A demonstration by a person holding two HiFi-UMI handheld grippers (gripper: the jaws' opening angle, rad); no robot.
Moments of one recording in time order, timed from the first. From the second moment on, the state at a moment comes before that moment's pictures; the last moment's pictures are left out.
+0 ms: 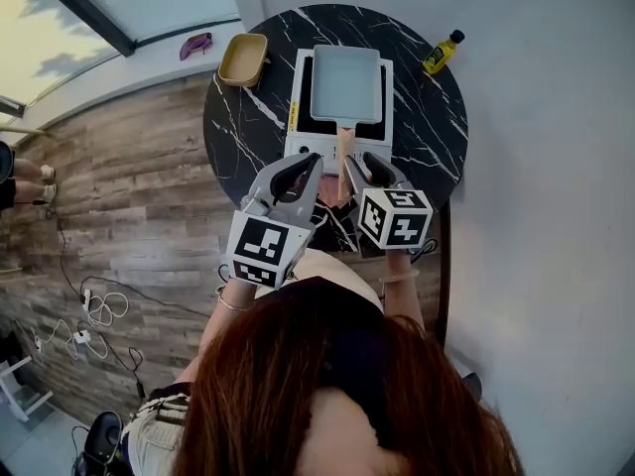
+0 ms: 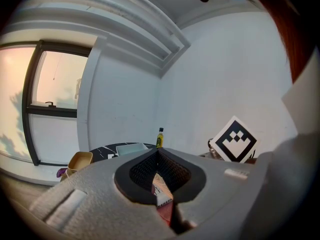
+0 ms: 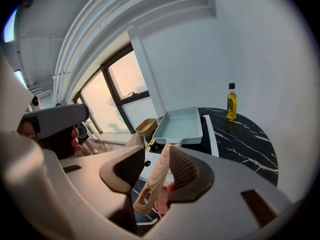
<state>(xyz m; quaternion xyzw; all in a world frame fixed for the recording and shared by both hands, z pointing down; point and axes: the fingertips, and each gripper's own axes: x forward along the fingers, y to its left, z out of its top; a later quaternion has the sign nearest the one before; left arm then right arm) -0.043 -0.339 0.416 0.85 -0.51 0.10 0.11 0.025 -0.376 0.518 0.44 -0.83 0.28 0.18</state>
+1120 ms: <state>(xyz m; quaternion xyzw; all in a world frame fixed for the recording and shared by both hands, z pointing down) -0.040 -0.391 0.435 0.84 -0.51 0.12 0.12 0.009 -0.413 0.589 0.36 -0.80 0.45 0.19</state>
